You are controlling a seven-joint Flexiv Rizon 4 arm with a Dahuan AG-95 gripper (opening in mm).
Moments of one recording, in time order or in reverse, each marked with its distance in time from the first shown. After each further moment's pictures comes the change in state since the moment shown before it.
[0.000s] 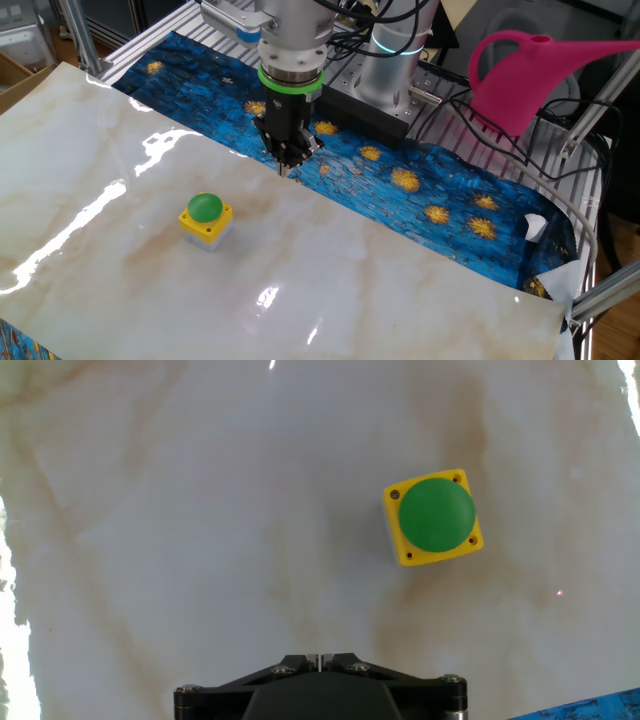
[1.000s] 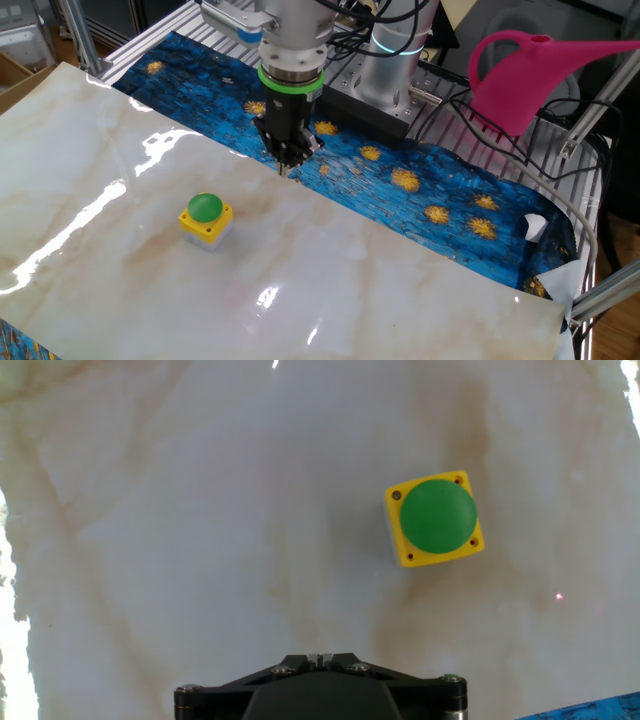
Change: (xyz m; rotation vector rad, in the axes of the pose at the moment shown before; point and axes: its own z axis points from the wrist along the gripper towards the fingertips) arm -0.003 0.003 -0.007 0.002 -0.007 0.002
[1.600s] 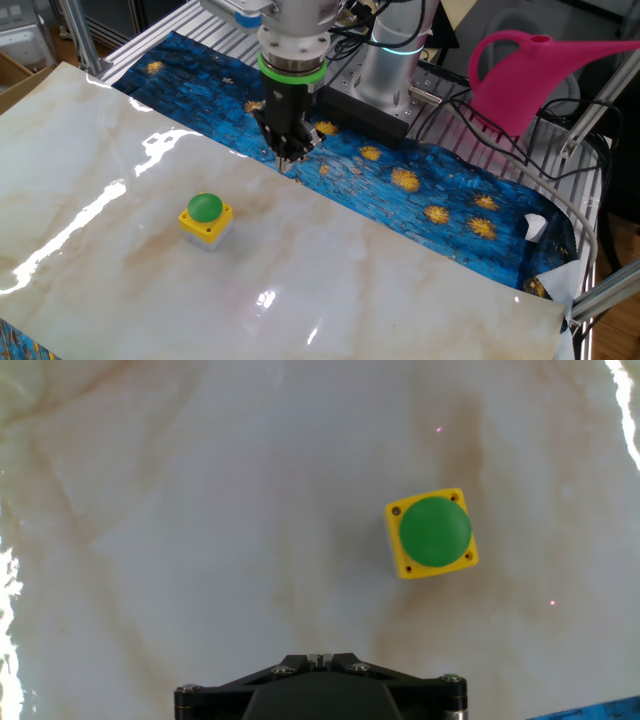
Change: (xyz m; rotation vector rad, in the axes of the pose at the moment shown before) arm -0.009 -0.004 -0.016 0.004 0.001 -0.045
